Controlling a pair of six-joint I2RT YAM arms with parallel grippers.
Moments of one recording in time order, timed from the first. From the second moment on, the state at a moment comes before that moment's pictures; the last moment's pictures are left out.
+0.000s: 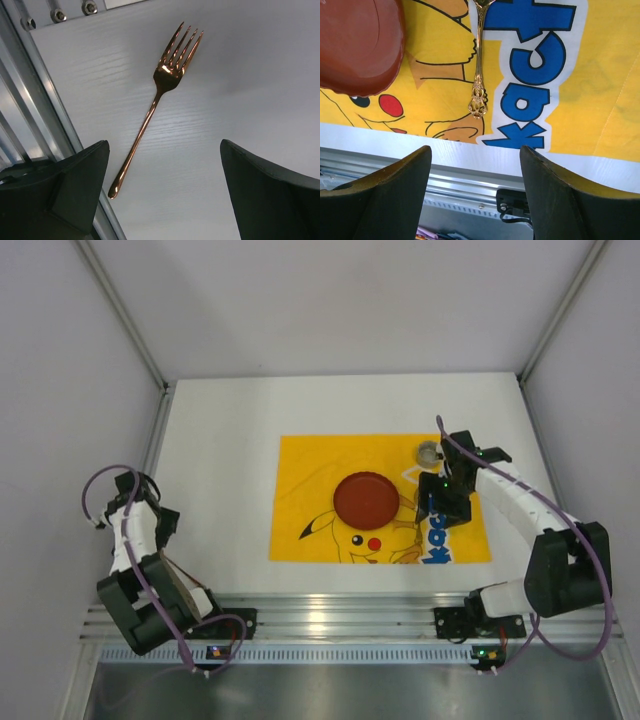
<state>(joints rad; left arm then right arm) 0.53 1.20 0.78 -0.88 -0.31 -0.83 0.23 1.38 0.98 -0.95 -0.16 0.36</state>
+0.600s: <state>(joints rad) 0.54 1.34 0.64 -0.57 -0.26 -0.82 0.23 1.43 1.08 -1.05 -0.15 0.32</state>
